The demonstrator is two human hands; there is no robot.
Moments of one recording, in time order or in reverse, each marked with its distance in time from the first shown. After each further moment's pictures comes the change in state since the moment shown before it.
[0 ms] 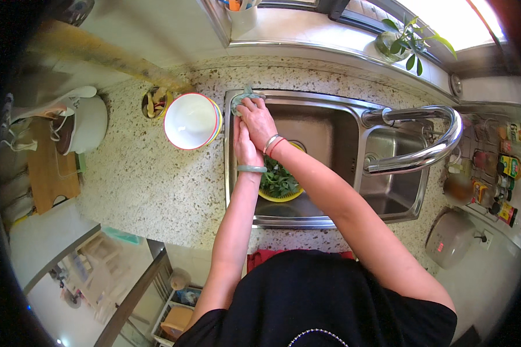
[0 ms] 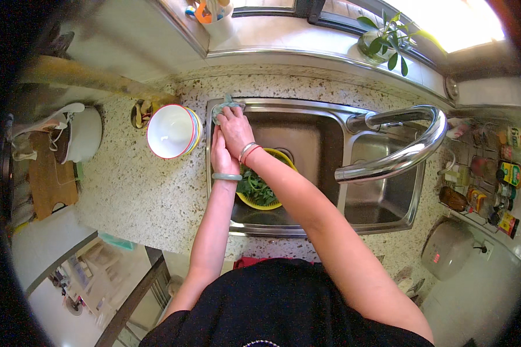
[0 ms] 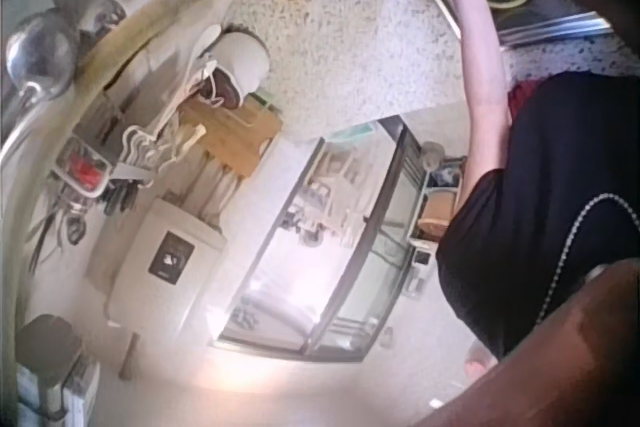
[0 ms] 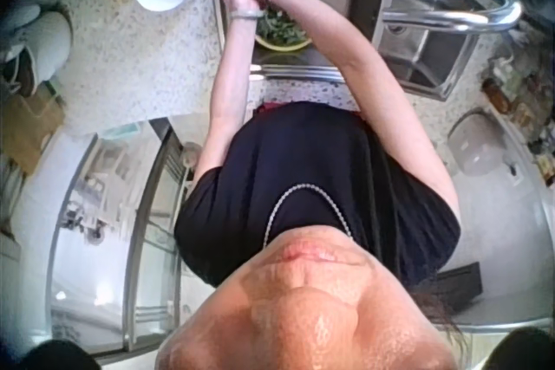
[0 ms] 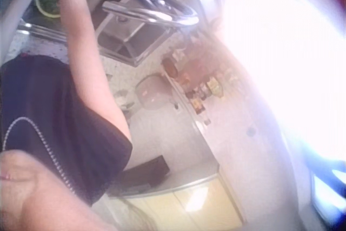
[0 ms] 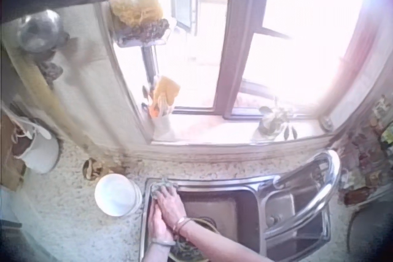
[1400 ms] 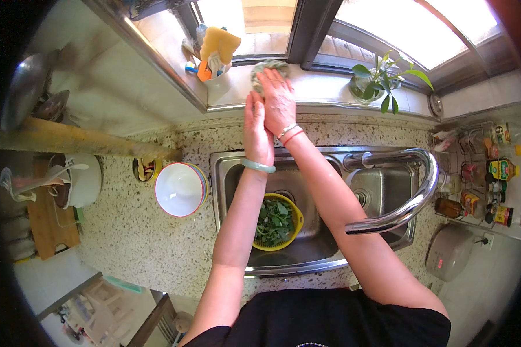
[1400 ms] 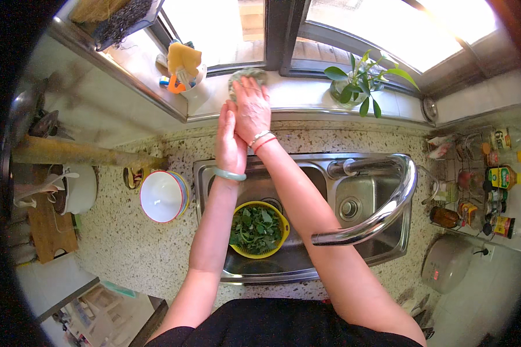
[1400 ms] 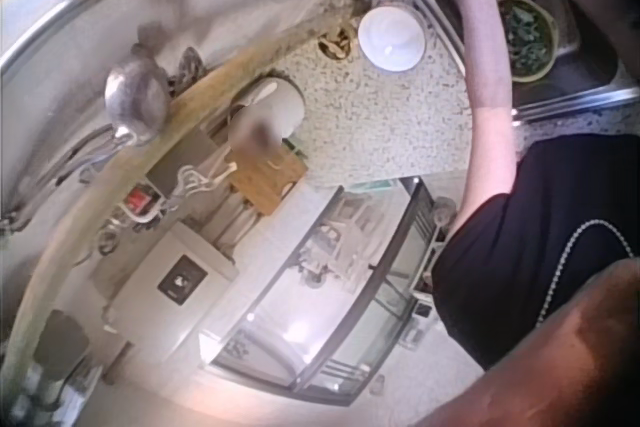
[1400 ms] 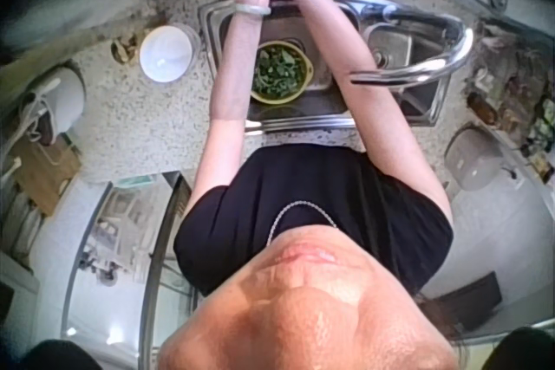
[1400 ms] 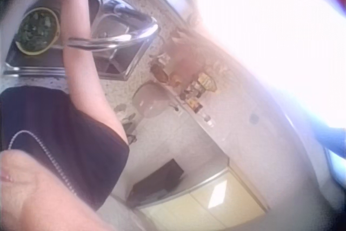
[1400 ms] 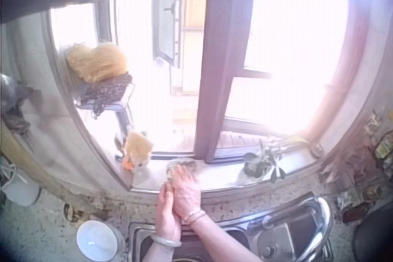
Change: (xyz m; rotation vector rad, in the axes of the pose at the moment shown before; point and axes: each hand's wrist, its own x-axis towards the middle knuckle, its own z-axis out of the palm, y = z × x) left_hand 0.081 0.004 0.164 -0.052 -0.415 0.051; right_hand 0.128 0.085 -0.117 -0.215 0.426 0.082
